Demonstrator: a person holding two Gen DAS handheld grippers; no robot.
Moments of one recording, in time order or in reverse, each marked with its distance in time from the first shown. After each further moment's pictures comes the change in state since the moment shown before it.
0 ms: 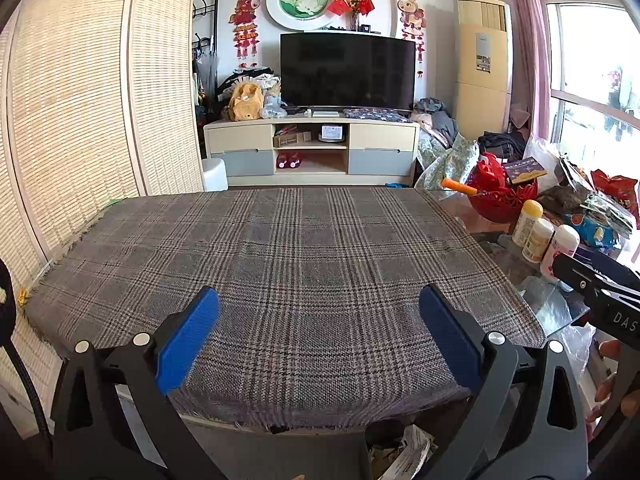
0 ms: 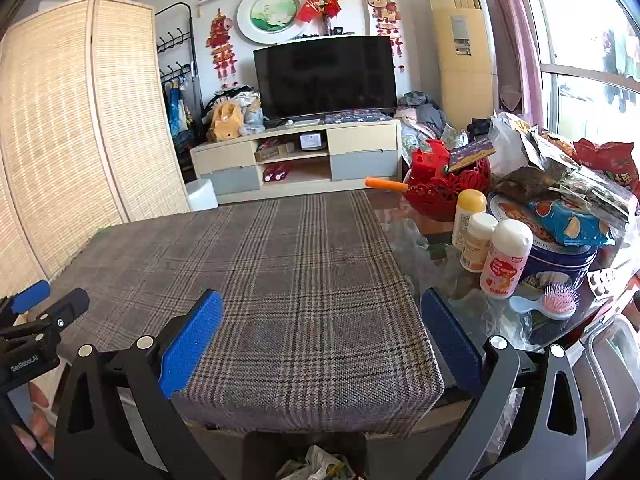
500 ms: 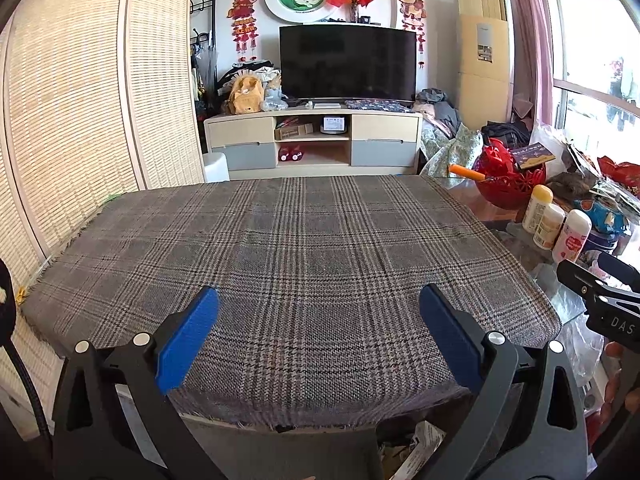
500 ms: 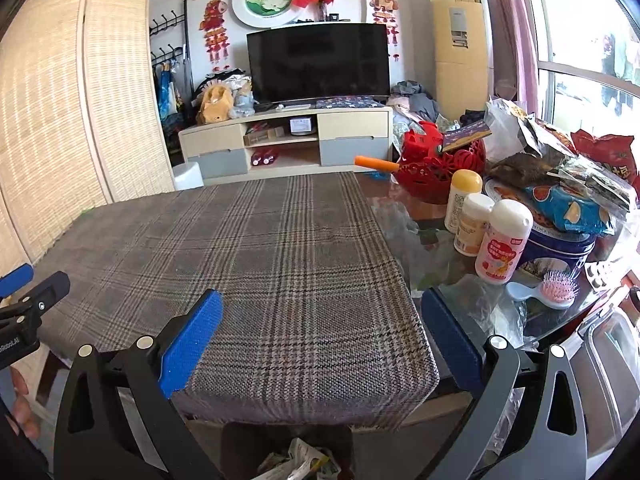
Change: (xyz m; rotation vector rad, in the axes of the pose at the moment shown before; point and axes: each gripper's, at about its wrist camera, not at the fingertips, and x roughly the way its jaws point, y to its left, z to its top) left arm 0.021 0.004 -0.015 0.022 0.031 0.008; right arm 0.021 -0.001 -0.020 -0.026 0.044 -0.054
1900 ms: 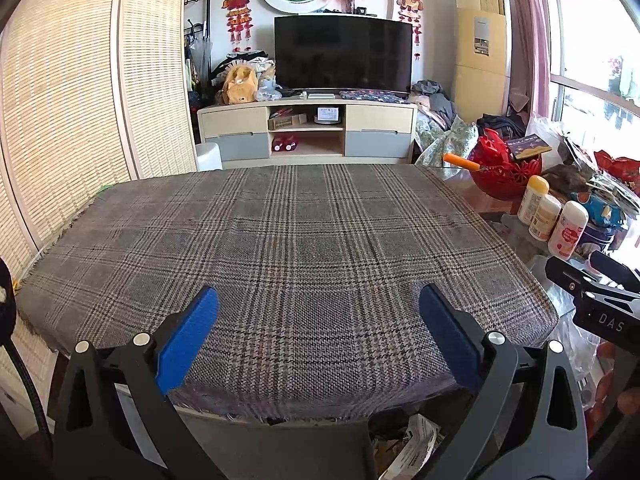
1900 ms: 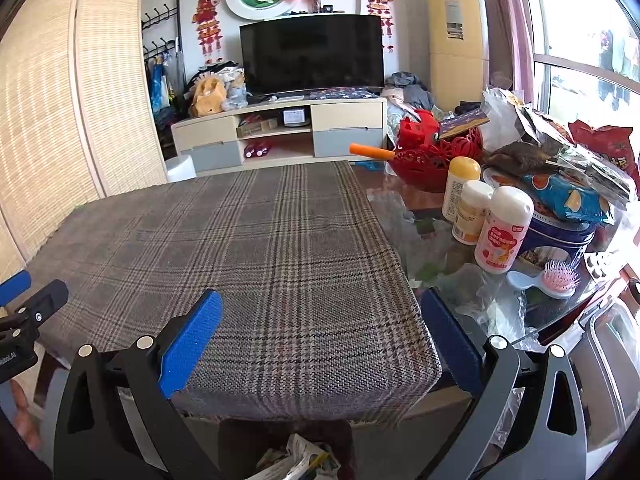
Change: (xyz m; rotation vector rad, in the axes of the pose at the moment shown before) left arm 0.004 -0.004 -0.006 0.000 0.029 -0.022; right arm 0.010 -0.002 -0.005 0.012 0.030 -0.019
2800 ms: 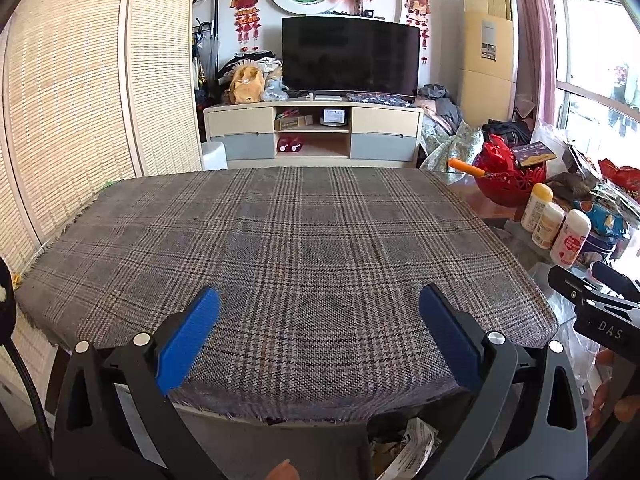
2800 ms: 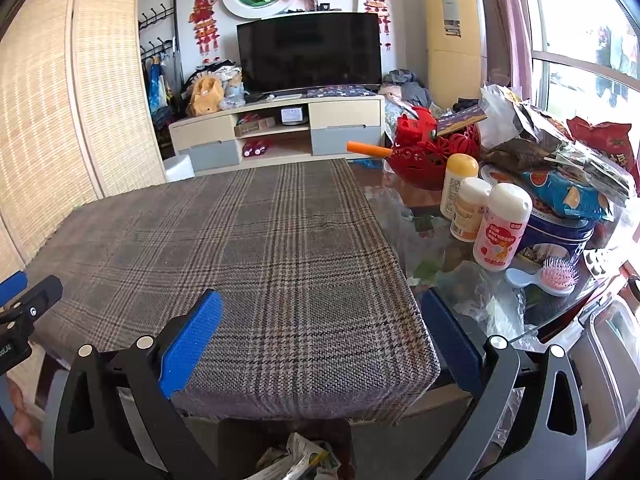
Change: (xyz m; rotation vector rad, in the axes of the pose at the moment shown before) left arm -0.003 0.005 0.000 -0.031 -0.002 0.011; right arm 0.001 -0.001 0.001 0.011 0.007 -0.006
